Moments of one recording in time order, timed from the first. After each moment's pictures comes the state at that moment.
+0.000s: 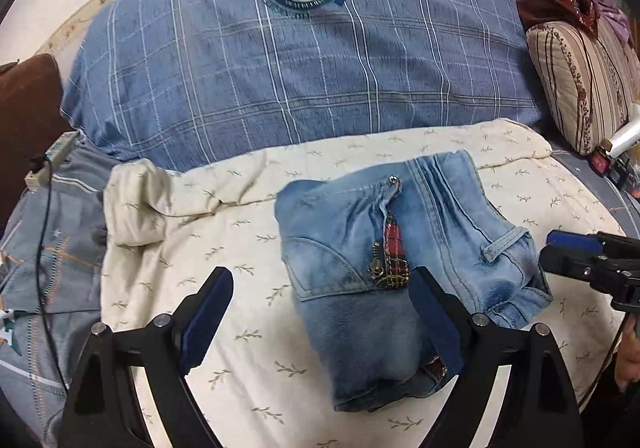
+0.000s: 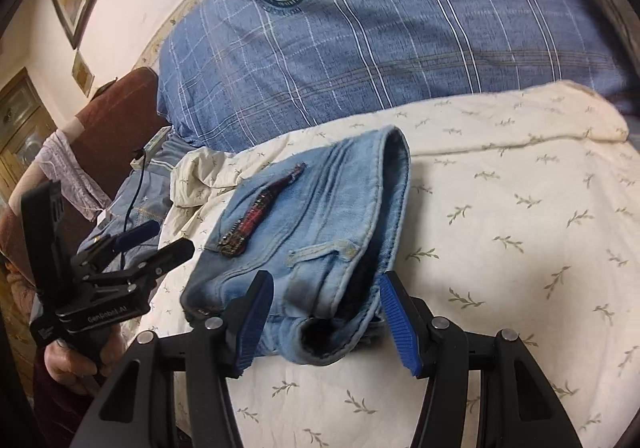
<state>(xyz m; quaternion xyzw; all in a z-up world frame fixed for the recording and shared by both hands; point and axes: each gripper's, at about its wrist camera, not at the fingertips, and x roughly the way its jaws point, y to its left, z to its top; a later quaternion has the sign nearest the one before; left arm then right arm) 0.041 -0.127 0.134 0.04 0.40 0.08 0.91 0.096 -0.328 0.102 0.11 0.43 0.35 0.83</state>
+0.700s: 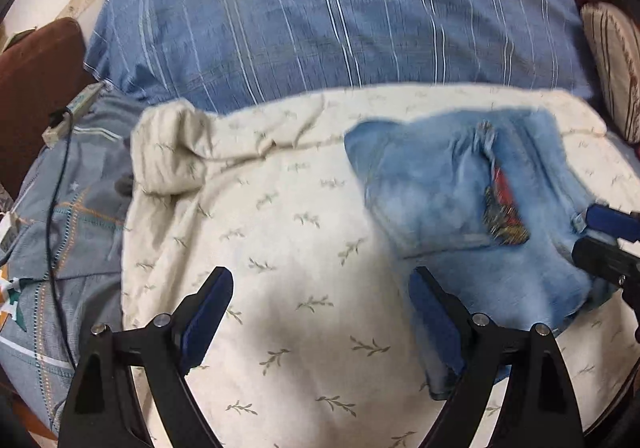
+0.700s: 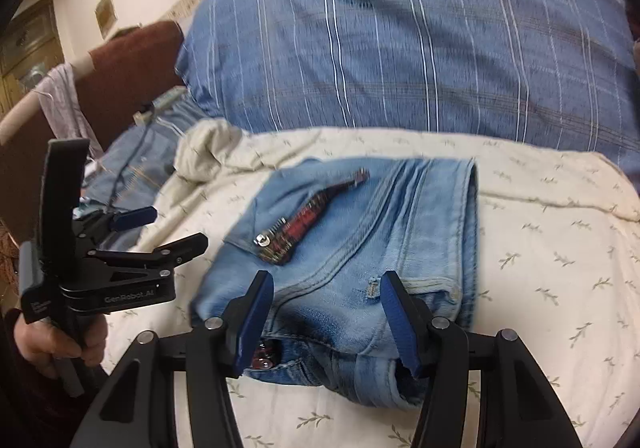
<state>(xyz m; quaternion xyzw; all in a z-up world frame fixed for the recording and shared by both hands) 0.045 -0.074 0.088 0.04 0.47 0.14 0.87 0.085 -0.249 0.099 0.00 0.42 0.35 0.84</state>
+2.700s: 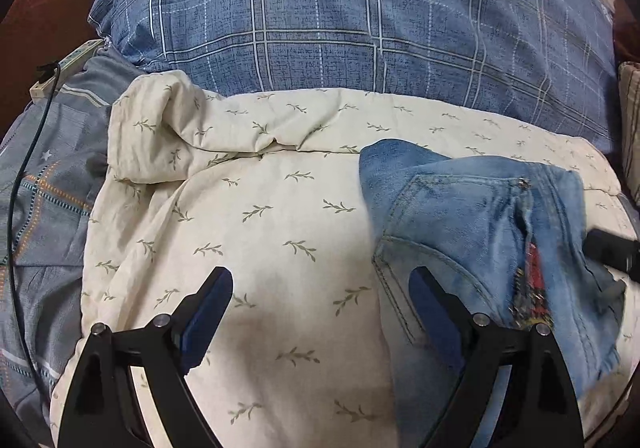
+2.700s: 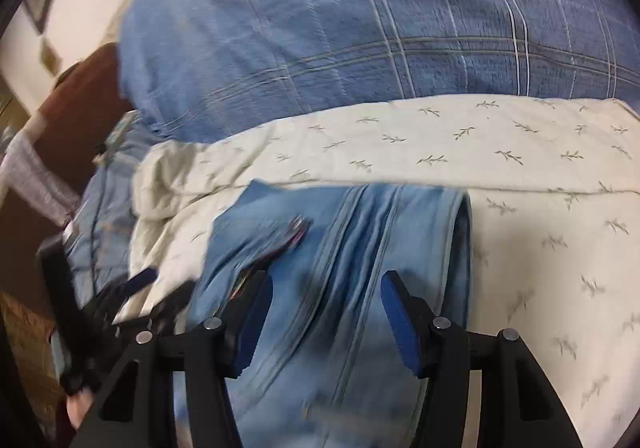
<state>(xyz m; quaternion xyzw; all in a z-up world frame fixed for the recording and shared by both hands) 0.080 -0.046 0.082 -0.05 0.47 0.16 0.87 0.168 -0.251 0.091 0.06 0.49 0.33 0.80</state>
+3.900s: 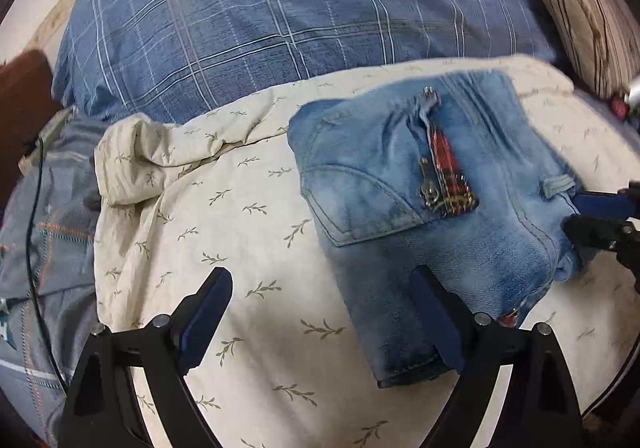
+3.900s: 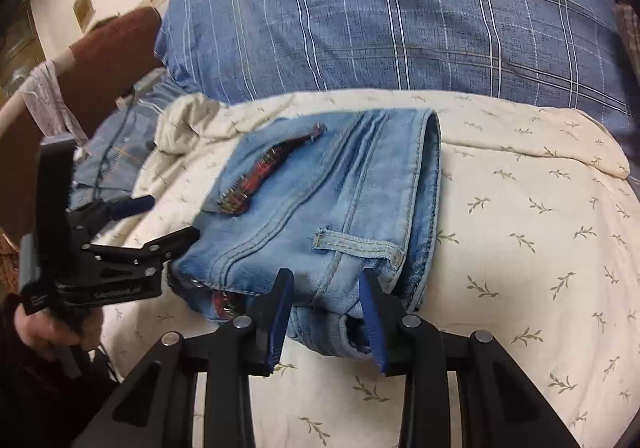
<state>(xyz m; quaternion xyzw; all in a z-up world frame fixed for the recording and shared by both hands) 0.035 -0.102 0.077 0.08 0.47 0.10 0.87 0.083 -0.277 0.080 -0.02 0.47 0.33 0.82</state>
